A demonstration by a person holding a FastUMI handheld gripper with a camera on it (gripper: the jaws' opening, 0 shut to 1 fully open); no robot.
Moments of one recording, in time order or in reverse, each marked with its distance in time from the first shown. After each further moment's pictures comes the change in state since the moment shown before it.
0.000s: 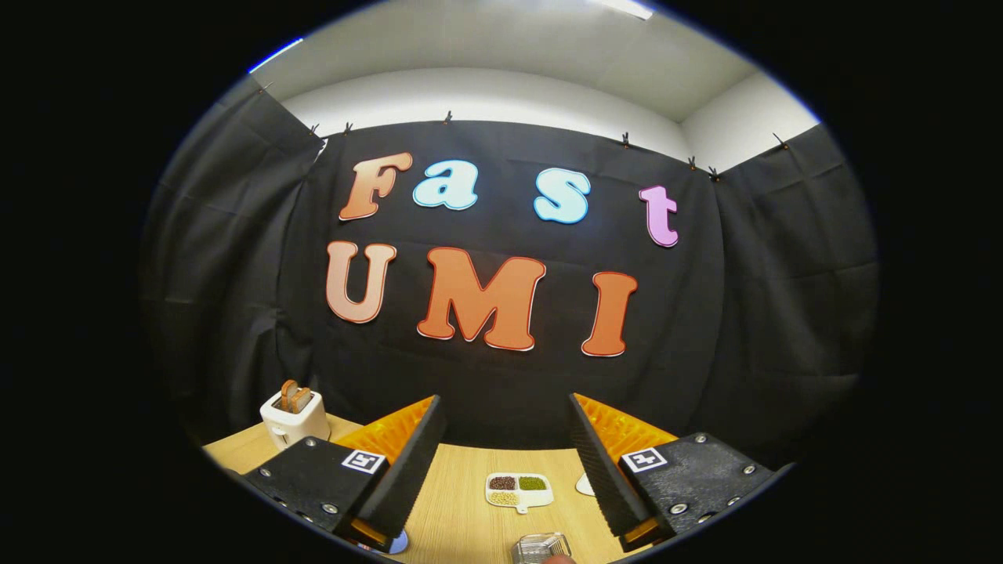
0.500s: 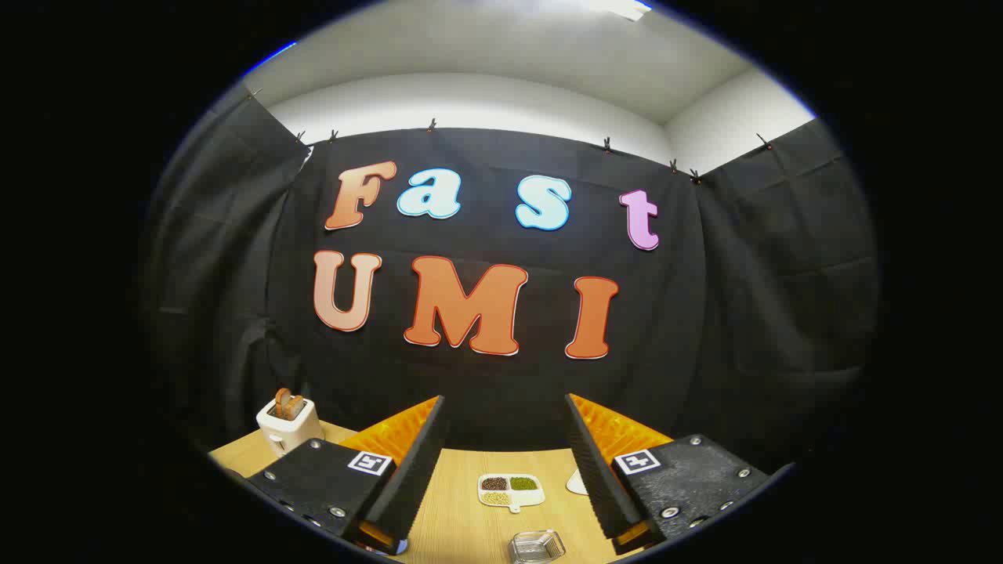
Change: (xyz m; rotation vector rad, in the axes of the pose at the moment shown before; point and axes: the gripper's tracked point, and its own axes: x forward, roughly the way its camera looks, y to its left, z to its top) arm -0.016 -0.019 0.010 0.023 -0.025 -0.051
